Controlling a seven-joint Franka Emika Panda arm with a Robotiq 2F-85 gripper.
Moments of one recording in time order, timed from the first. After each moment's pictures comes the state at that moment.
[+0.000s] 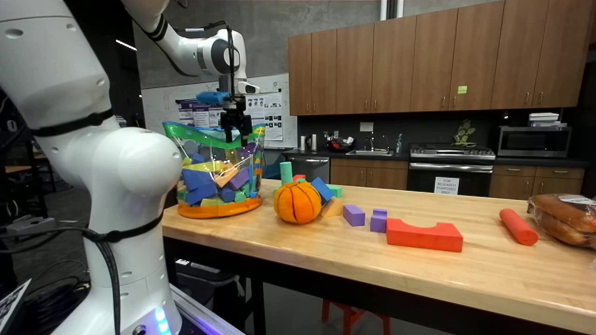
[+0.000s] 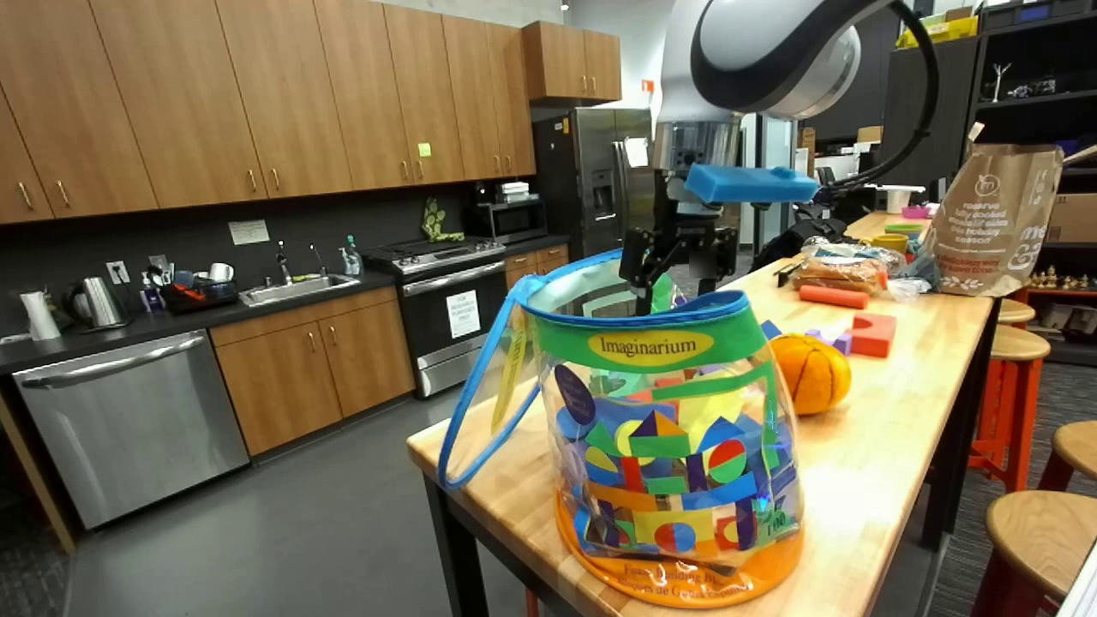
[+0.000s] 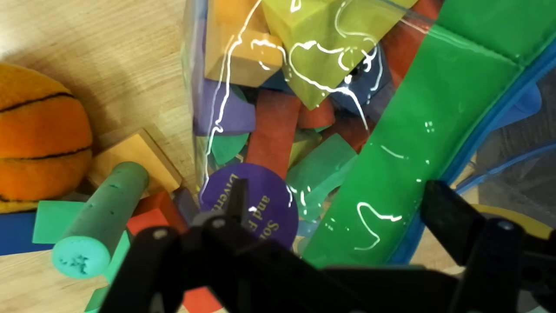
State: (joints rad) arm 0.09 -0.41 0.23 -2.37 0.18 2.10 0.39
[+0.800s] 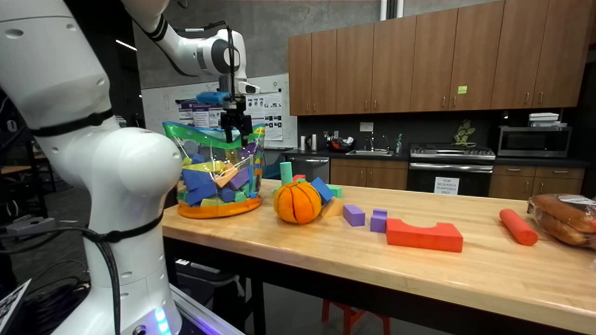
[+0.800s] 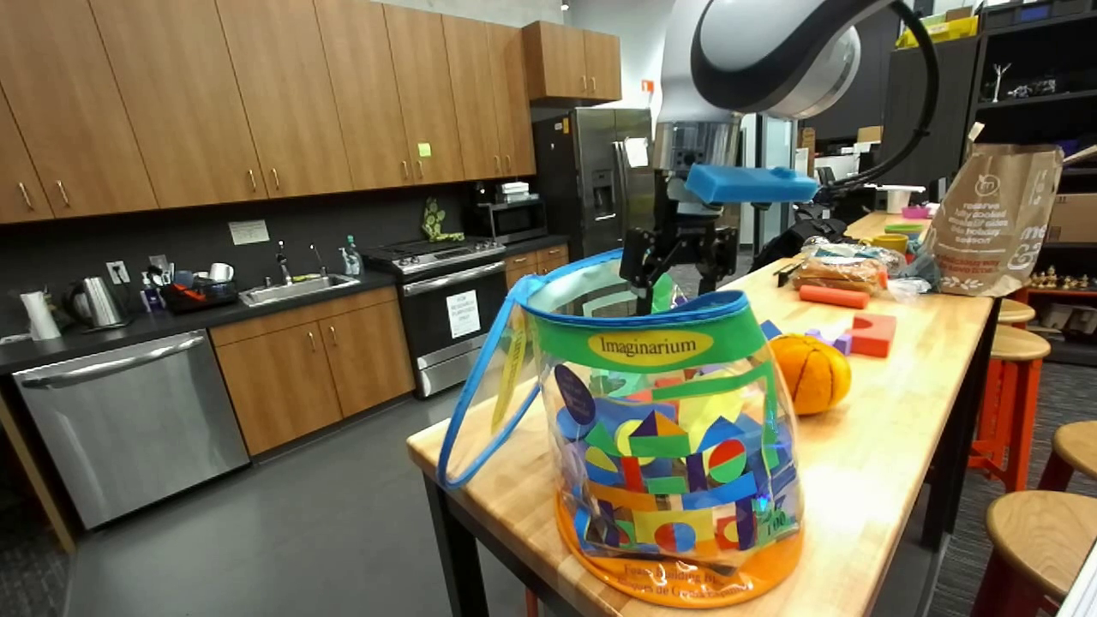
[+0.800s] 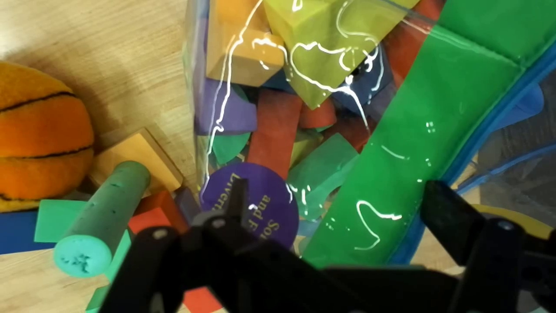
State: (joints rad) arm 0.09 -0.41 0.23 -2.37 0.18 2.10 0.39
